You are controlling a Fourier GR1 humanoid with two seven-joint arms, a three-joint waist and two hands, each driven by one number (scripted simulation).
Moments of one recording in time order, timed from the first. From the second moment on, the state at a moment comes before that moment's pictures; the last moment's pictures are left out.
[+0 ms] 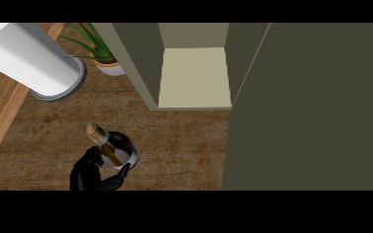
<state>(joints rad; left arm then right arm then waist) -0.02 0.06 0.06 -0.73 0.46 0.01 -0.98 0.09 -0.04 0.02 -2.39 -0.15 0.21 0.39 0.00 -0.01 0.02</state>
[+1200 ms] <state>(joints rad) 0.17 0.18 -0.13 -1.22 0.45 -0.32 -0.66 0.10 -0.03 0.00 -2.35 -0.15 0.22 0.35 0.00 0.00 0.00</state>
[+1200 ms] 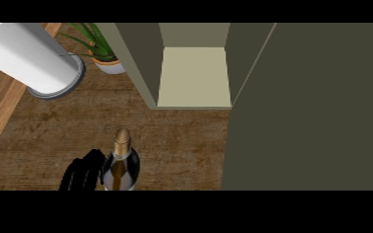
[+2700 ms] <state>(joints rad) -0.23 0.00 -0.25 -1.55 0.34 0.21 -0.19 0.11 -0.03 0.00 -2.35 -0.16 0.22 0.37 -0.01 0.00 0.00</state>
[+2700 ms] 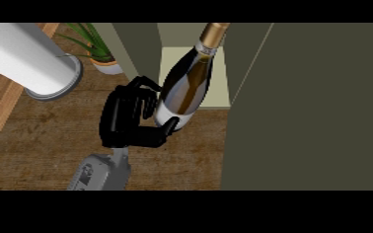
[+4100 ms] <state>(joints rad) -0.53 0.00 -0.43 -0.90 0.55 0.41 -0.52 0.06 -0.04 -0.02 -2.29 -0.17 0.24 0.34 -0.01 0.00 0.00</state>
